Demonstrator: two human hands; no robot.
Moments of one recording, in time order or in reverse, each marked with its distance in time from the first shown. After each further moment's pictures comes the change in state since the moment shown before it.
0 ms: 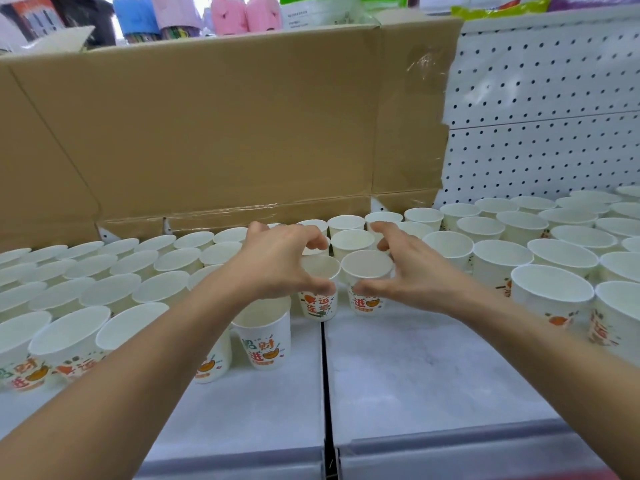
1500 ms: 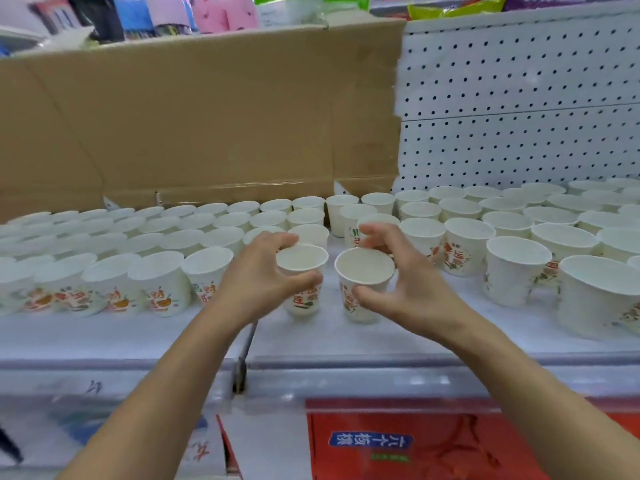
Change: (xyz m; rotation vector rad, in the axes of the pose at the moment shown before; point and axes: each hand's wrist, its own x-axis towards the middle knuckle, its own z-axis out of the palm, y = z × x) left_hand -0.063 0.105 0.037 -0.399 0.239 -0.303; right_hand -0.107 0.049 -0.045 0.403 0.076 -0.239
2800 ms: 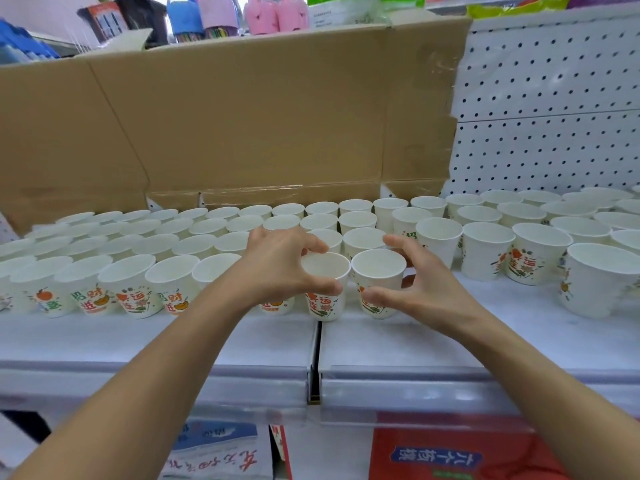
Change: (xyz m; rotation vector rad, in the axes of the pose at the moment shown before) left_hand 0.017 -0.045 -0.057 0.264 -0.146 0.121; right_hand 0.037 -0.002 0.064 0.048 0.001 0.211
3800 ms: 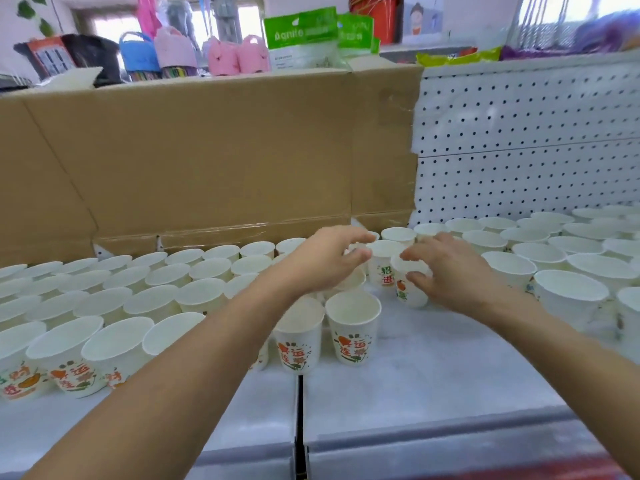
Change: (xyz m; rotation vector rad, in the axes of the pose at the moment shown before) left_hand 0.092 0.047 0.011 -0.231 -0.098 0.337; right_hand 0.050 0.014 -0.069 -0.919 0.097 -0.056
